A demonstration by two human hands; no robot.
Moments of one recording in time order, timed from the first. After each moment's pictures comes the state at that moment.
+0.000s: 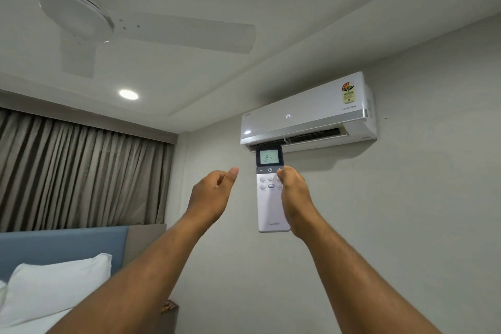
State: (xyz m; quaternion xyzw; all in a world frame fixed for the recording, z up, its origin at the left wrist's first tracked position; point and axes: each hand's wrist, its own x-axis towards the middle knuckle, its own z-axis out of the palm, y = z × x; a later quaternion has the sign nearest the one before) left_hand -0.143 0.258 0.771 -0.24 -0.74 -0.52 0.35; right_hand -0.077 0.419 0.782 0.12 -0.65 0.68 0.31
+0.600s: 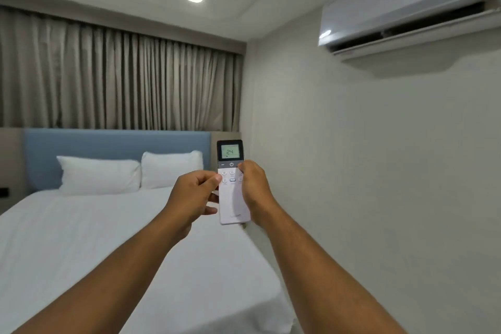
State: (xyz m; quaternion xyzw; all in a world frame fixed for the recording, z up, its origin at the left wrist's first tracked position) left_hand -0.127 0.104 0.588 -0.02 -0.75 -0.63 0.21; right_hand -0.160 0.229 0.606 0.10 -0.71 0.69 0.05
